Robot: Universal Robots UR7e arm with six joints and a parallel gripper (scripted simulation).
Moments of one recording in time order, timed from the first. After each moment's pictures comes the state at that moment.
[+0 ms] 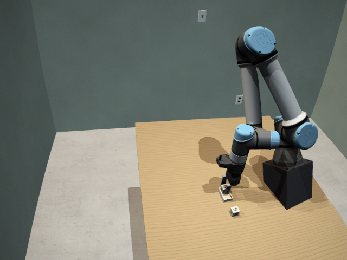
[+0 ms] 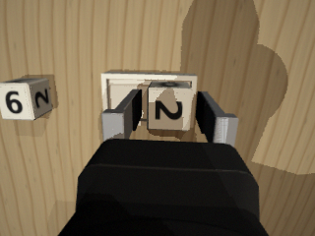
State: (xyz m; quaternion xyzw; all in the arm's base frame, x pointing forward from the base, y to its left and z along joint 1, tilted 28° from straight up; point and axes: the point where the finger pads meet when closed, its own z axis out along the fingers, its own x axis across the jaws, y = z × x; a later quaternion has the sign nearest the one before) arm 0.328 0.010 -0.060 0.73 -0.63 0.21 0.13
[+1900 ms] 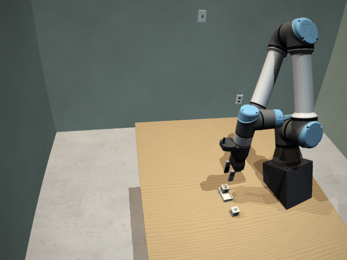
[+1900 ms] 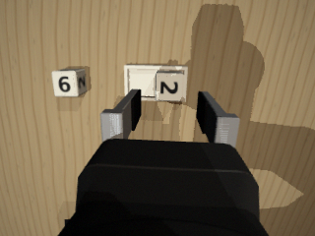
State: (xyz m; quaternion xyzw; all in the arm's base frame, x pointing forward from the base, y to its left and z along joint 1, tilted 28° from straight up) arm 0.316 0.050 0.018 0.73 -0.63 0.21 0.13
